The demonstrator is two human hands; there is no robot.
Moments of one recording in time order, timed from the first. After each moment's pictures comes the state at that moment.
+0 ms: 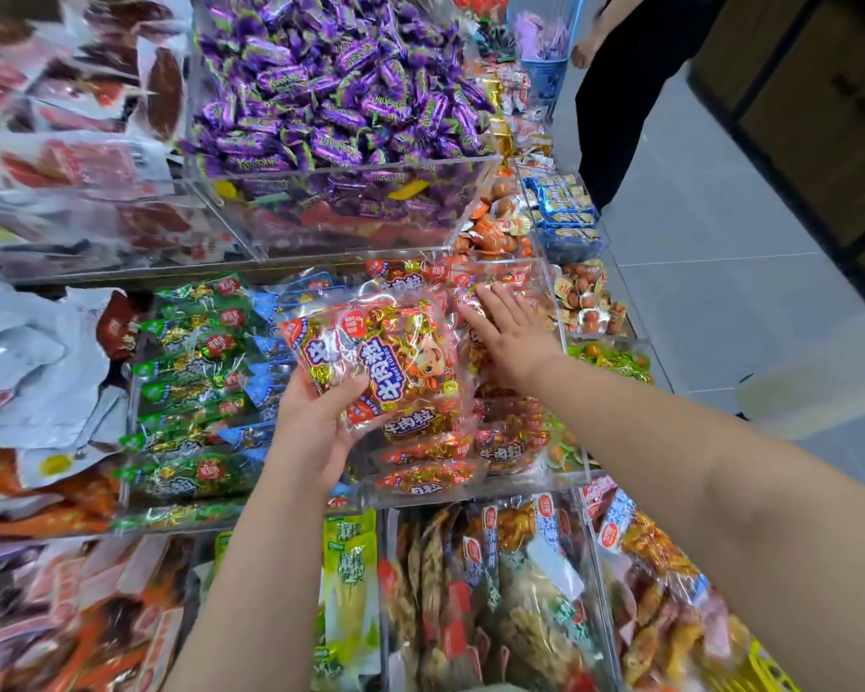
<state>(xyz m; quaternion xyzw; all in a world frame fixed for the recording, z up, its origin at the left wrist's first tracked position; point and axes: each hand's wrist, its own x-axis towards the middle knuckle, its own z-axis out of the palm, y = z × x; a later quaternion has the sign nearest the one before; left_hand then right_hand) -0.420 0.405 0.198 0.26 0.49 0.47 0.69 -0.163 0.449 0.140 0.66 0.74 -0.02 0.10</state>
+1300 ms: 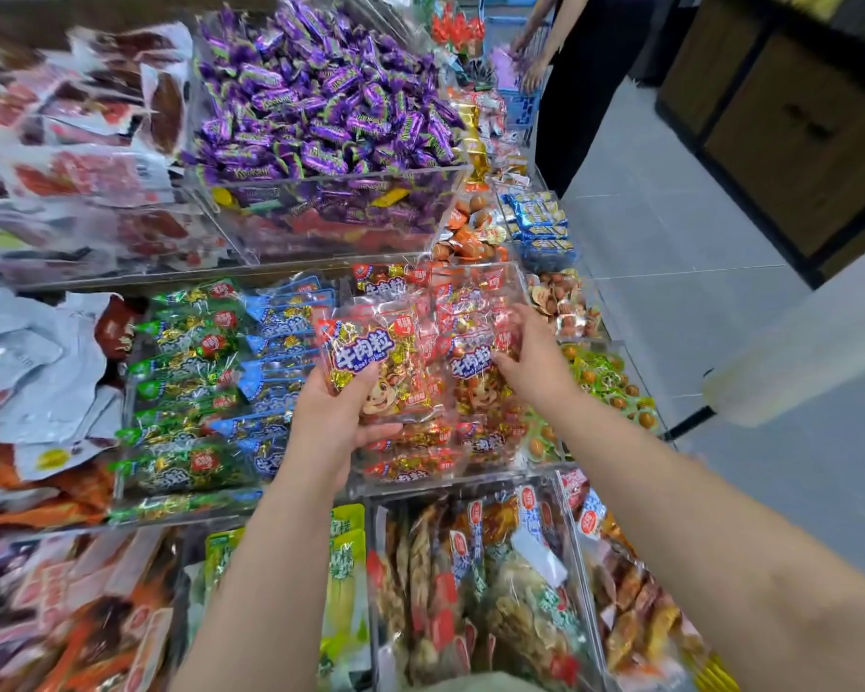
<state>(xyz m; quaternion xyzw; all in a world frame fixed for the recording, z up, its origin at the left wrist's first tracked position) -0.396 0.382 0.210 0.35 0.56 0.41 0.63 -0.162 0.387 0.167 0.77 0.52 -0.23 -0.30</state>
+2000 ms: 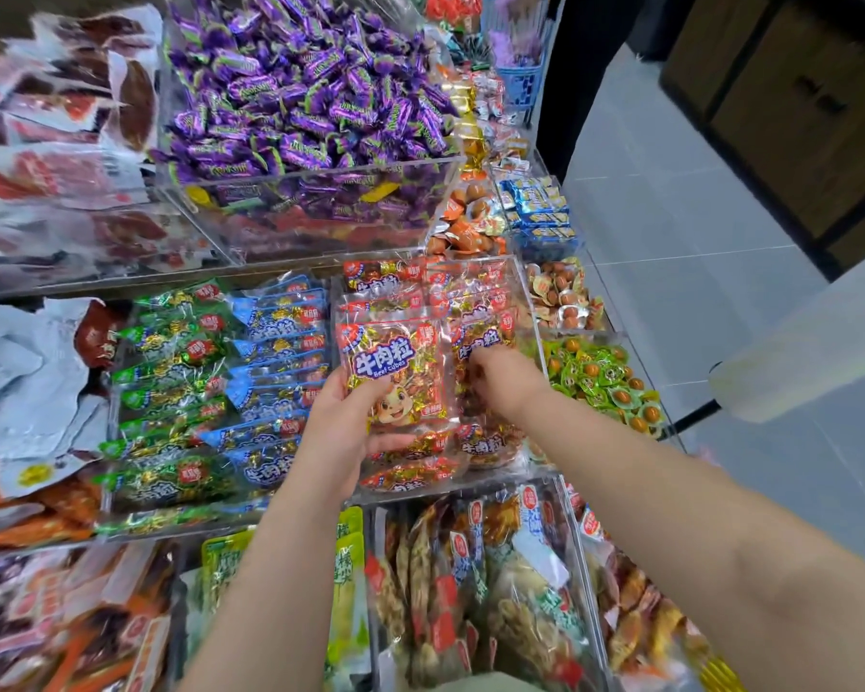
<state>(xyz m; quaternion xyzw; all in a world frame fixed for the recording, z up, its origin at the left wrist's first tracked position) -0.383 0.386 0.204 0.34 0.55 0.36 0.66 -0.173 0.406 0.146 0.73 0.65 -0.19 -0.04</state>
